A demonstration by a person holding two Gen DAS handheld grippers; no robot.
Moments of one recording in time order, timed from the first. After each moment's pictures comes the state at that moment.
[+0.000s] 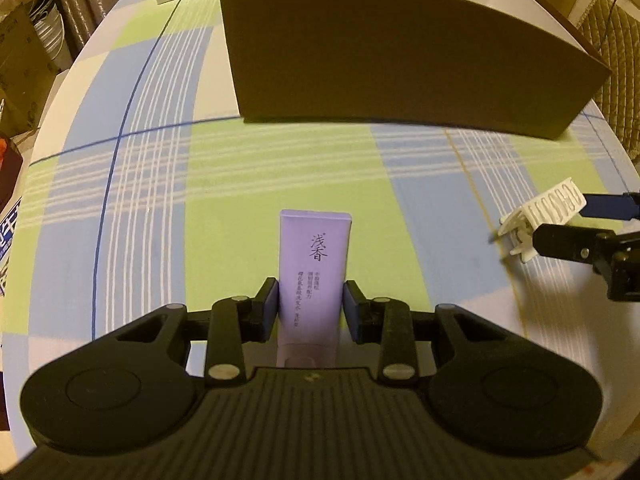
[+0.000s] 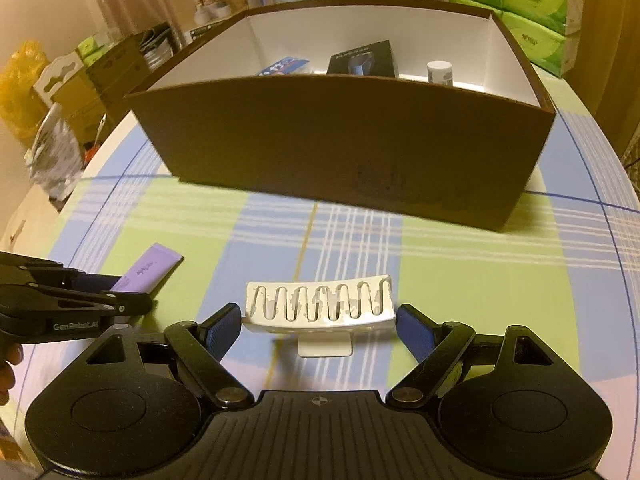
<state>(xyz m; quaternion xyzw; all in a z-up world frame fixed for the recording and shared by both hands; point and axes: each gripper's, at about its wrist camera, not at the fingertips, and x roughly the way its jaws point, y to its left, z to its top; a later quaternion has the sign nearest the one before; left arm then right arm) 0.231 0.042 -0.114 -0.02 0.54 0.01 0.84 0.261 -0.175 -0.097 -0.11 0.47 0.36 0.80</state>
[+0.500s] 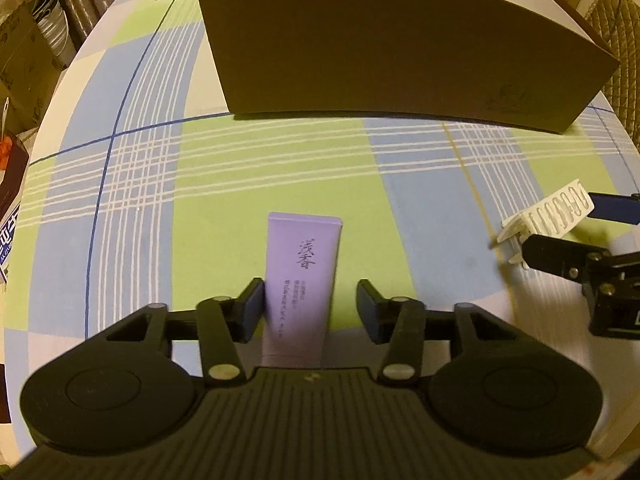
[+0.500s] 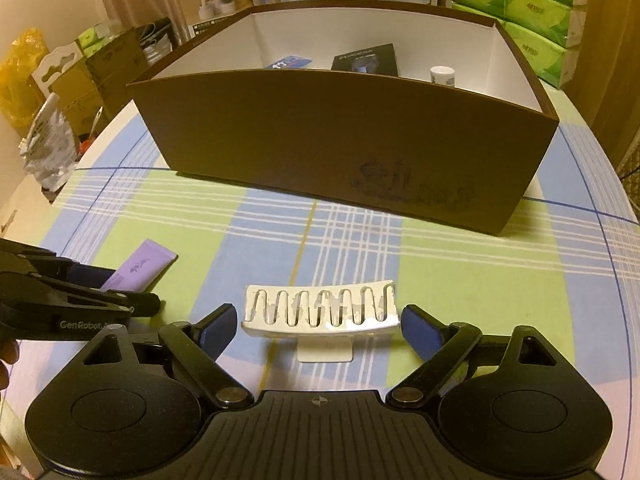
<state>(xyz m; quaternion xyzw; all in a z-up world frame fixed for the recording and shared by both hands) 0.243 0.028 -0.119 -0.01 0.55 0.03 0.84 0.256 -0.167 -0.102 -0.13 0.45 0.34 0.81</state>
